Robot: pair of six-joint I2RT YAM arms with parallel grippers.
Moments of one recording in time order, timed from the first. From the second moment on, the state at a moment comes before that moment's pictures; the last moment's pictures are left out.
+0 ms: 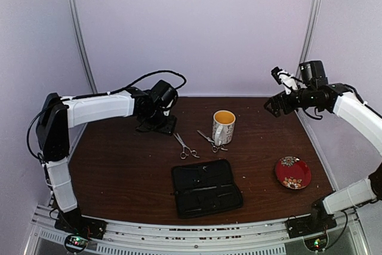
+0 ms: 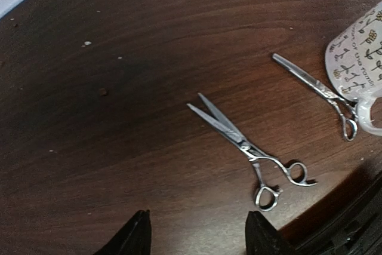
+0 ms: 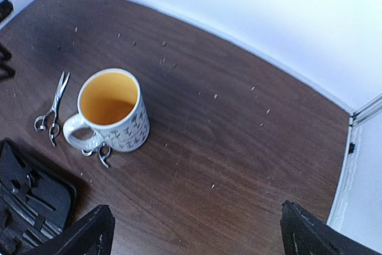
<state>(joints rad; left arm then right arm) -0.75 1.89 1.54 -0.69 -0.26 -0.37 0.25 1.31 1.21 -0.59 -0.18 -0.26</state>
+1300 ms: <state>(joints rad) -0.77 2.40 2.04 -0.90 -0.07 -0.65 0.34 1.30 1.12 -0.63 -0.27 -0.39</state>
